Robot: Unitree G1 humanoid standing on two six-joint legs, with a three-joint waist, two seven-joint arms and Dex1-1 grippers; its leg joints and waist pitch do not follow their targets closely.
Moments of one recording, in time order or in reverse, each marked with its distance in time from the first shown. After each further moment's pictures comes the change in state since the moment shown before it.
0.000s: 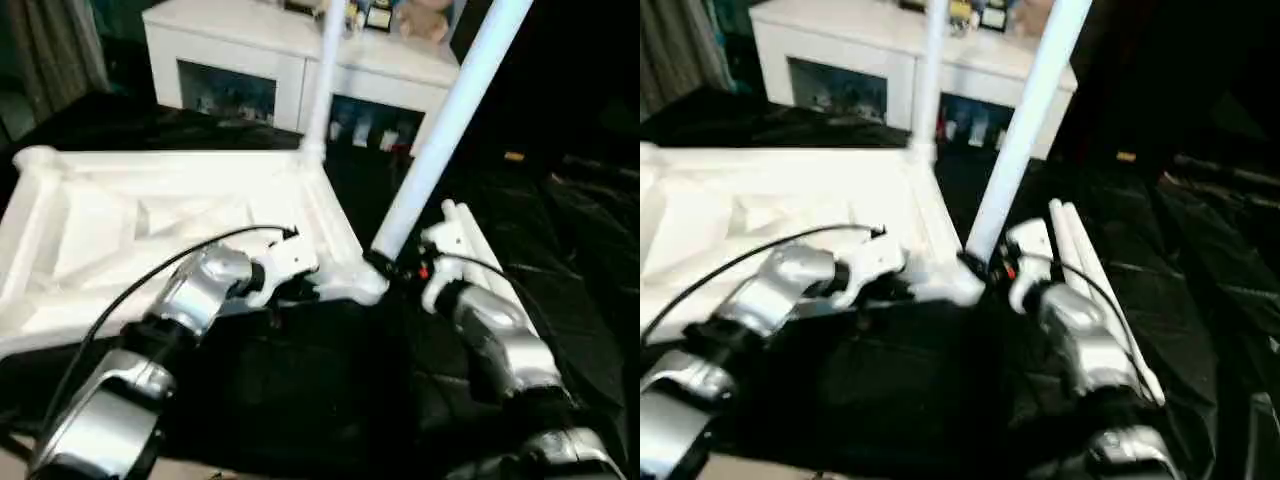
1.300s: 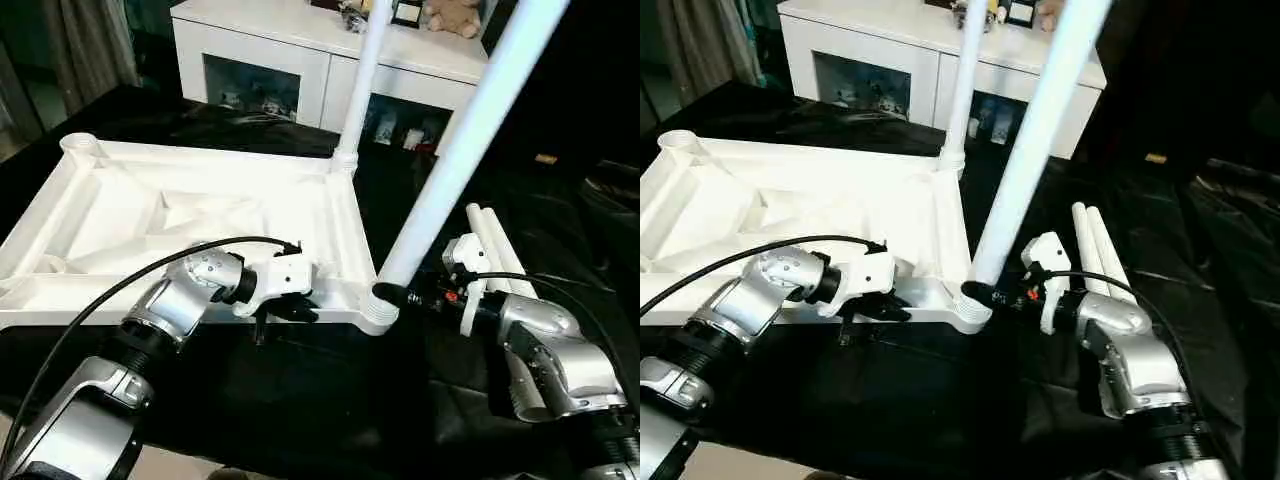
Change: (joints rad) left arm 0.051 0.127 -0.074 -0.094 -0.018 -0.243 -0.277; right arm 0.196 -0.233 0.067 -0.366 0.075 0.189 0.412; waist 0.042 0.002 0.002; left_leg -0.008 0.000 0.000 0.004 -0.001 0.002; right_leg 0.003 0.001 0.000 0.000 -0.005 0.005
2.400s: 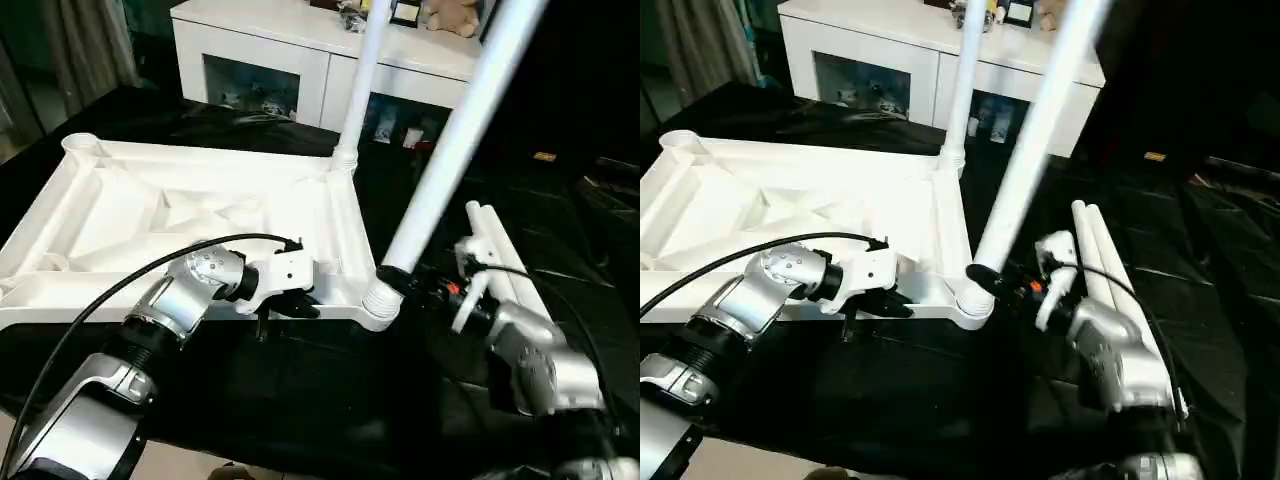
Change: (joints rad) left arm -0.016 -0.011 0.006 0.026 -0.001 0.003 0.017; right arm 0.011 0.141 -0.152 0.114 0.123 -0.018 -0.077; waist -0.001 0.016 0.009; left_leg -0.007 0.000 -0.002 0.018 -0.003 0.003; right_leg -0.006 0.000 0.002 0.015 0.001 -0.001
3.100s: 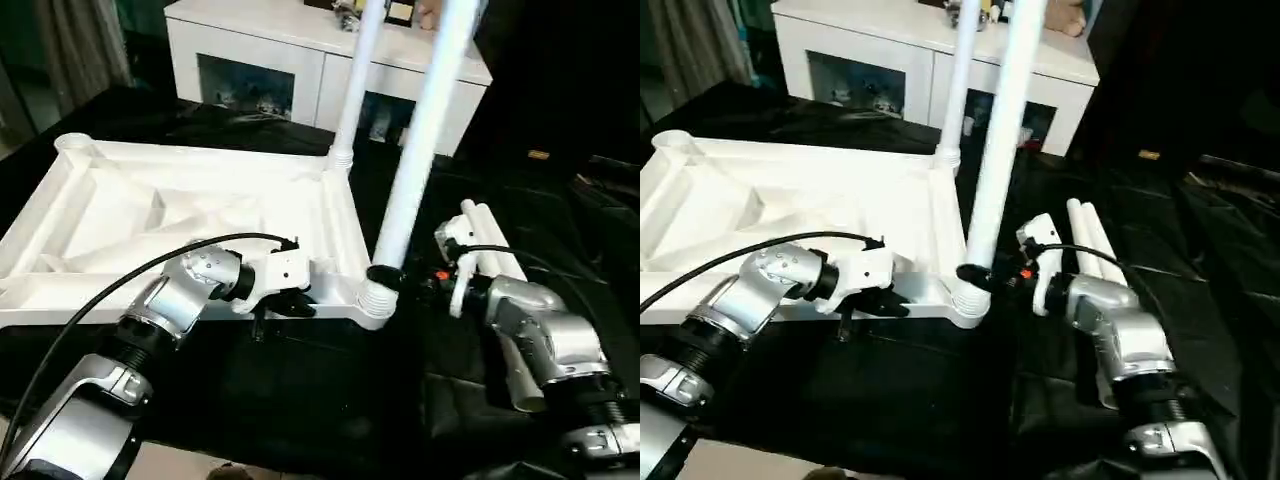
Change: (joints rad) left arm 0.006 0.011 0.000 -0.020 -0.002 0.011 -0.006; right arm -0.159 -0.102 0.123 0.033 -0.083 0.125 0.064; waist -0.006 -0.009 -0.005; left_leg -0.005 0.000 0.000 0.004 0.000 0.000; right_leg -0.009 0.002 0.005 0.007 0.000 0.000
